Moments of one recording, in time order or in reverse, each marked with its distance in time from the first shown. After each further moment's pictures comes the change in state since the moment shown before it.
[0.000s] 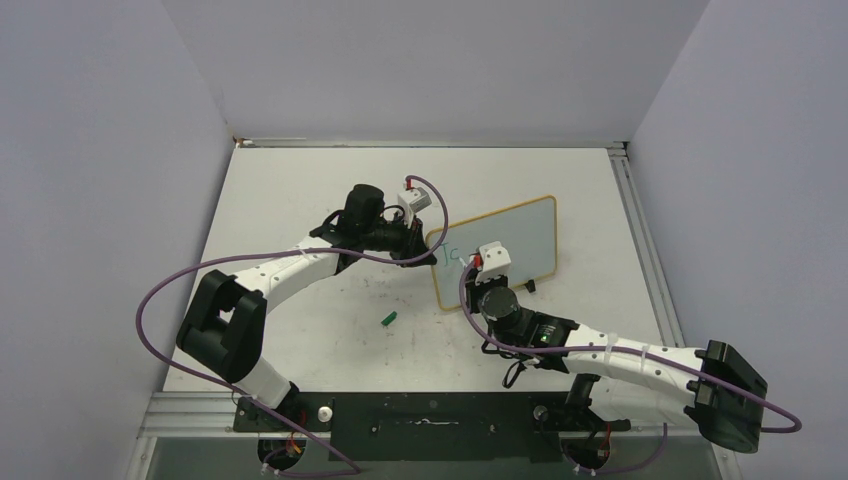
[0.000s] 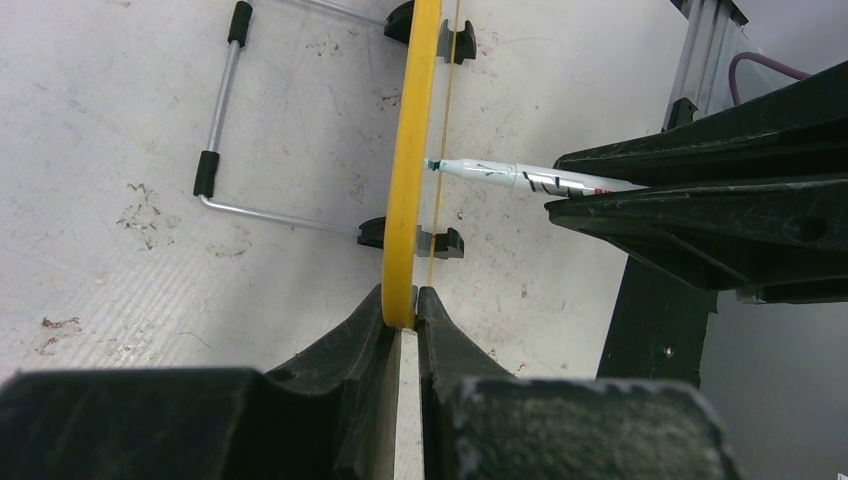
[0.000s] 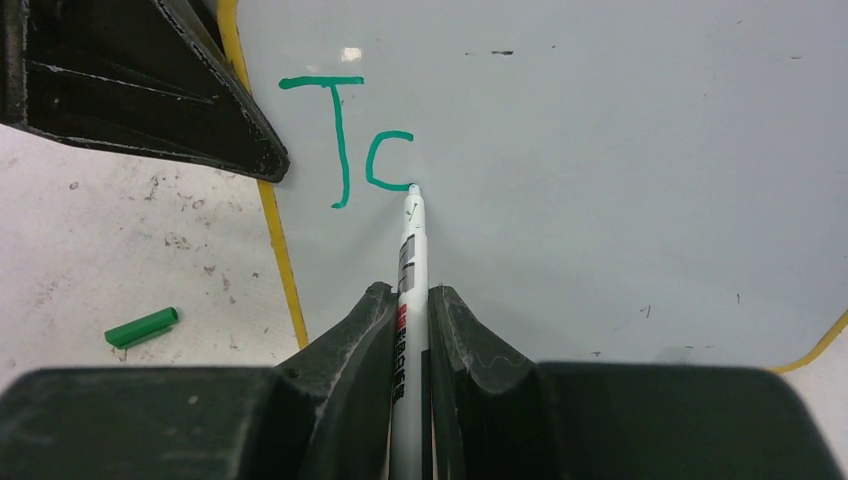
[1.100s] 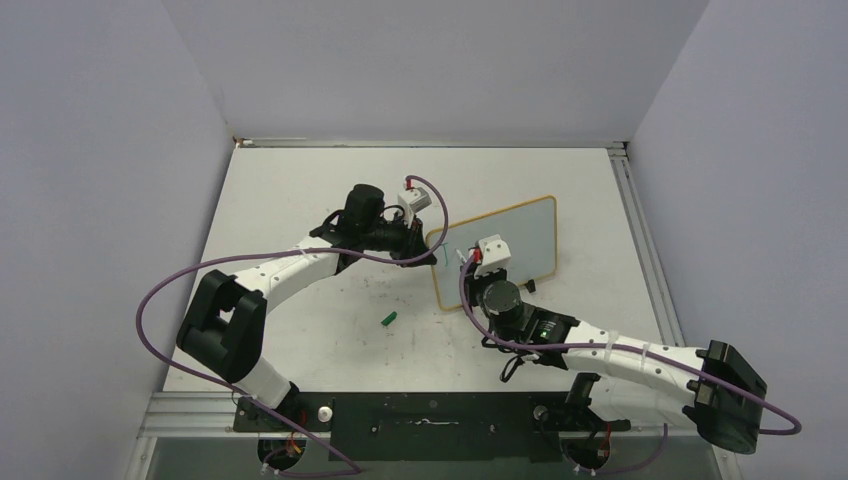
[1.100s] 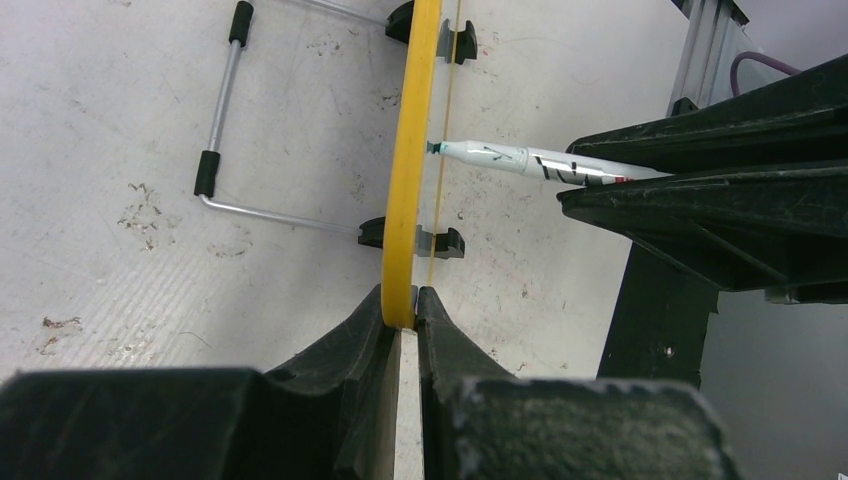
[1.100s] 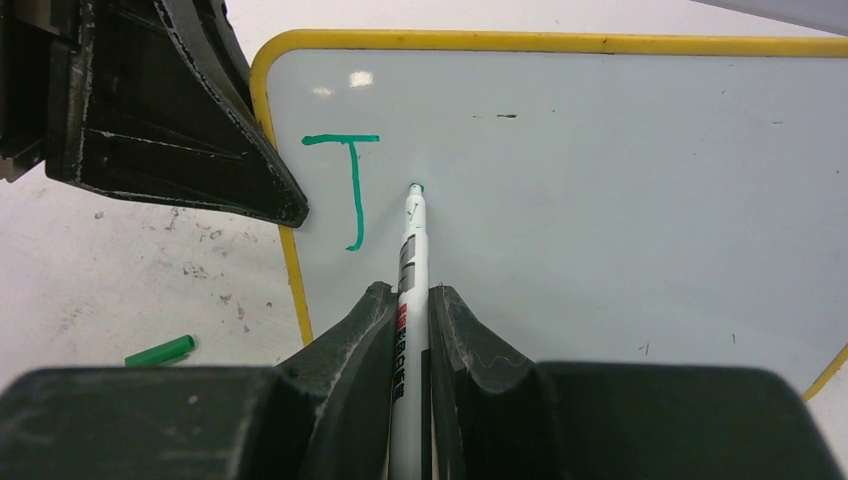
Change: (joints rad) left arm -0.002 0.000 0.002 0.000 -0.001 0.000; right arm -0.021 0.008 0.032 0.036 -0.020 -0.040
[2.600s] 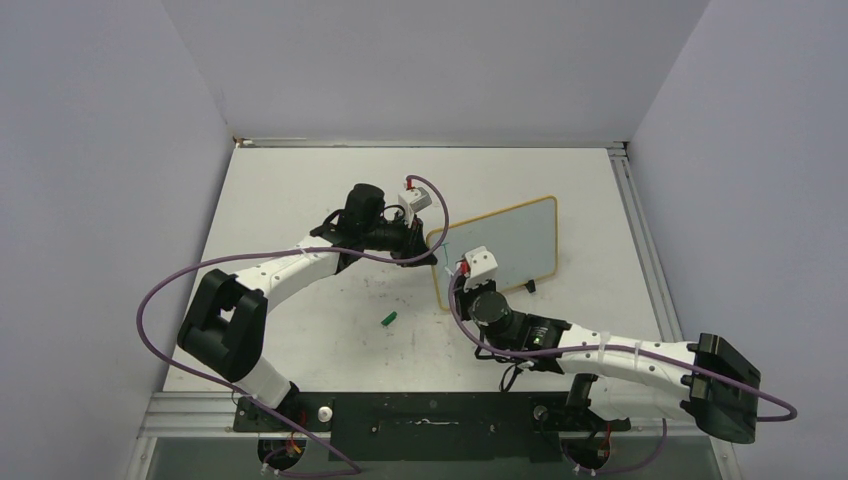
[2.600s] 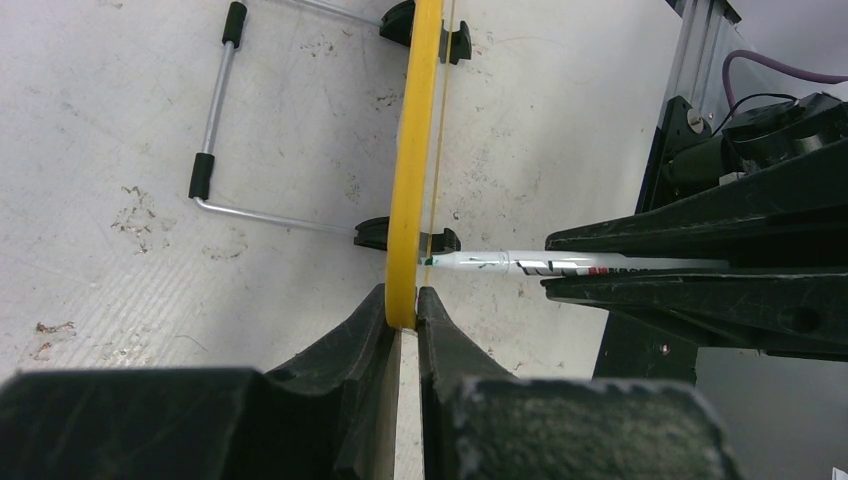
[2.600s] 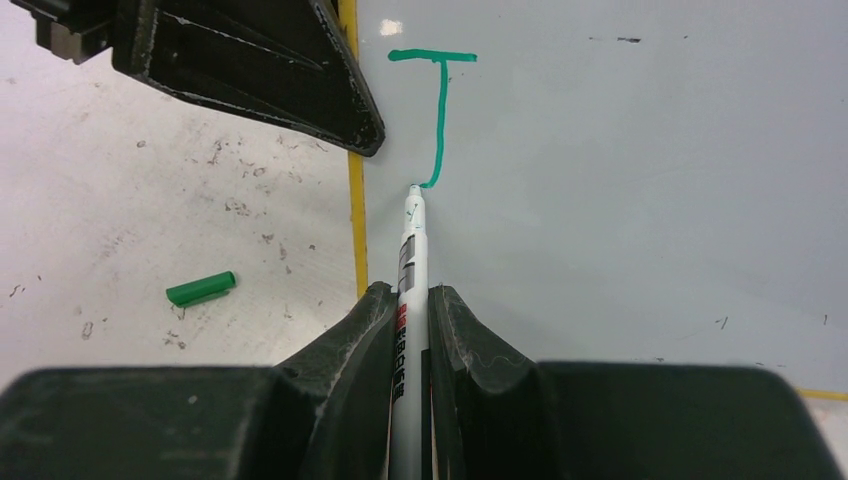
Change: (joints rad) left arm 0.003 0.006 0.004 0.000 0.012 0.000; right arm 0.083 0.034 -0.005 -0.049 -0.025 0.056
